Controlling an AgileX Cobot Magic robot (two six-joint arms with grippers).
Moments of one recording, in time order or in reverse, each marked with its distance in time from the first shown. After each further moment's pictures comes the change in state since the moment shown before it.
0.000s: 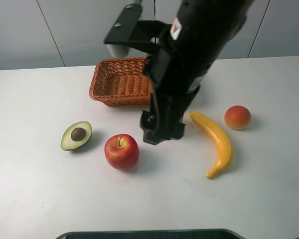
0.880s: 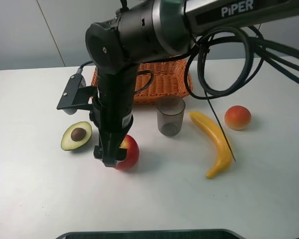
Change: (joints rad) left arm 0.000 -0.001 0.000 0.000 0.000 0.000; right arm 0.058 0.459 -0.253 0.024 -0.059 -0.112
